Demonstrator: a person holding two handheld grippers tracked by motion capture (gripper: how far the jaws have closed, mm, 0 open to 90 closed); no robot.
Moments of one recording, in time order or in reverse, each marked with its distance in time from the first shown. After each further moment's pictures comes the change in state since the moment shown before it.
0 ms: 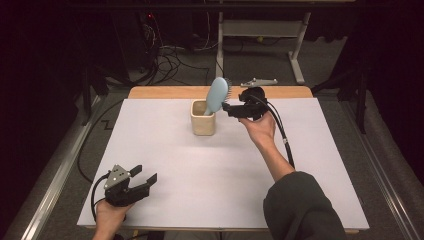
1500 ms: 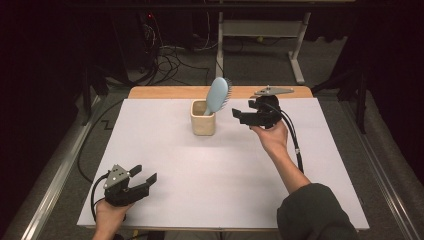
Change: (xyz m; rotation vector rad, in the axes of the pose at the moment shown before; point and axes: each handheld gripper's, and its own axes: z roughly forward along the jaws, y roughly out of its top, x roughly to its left) left arm 0.001 0.000 0.000 0.003 0.002 -0.005; right arm -0.011 -0.023 -0.031 -0.029 0.019 0.023
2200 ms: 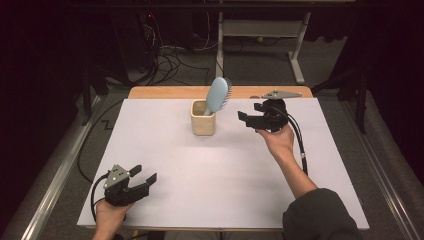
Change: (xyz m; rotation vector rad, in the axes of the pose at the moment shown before) left arm 0.000 0.000 0.000 0.000 0.002 -0.003; right arm -0.007 -0.011 -0.014 -0.008 -0.006 0.010
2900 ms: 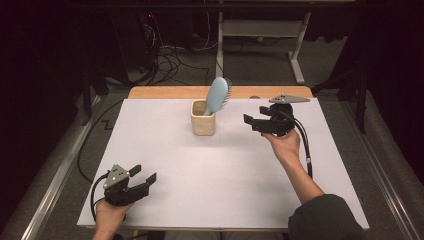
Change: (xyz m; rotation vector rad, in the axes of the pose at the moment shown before) left arm 0.001 0.000 0.000 0.002 0.002 -0.004; right arm -0.008 -0.012 -0.013 -0.013 0.001 0.018
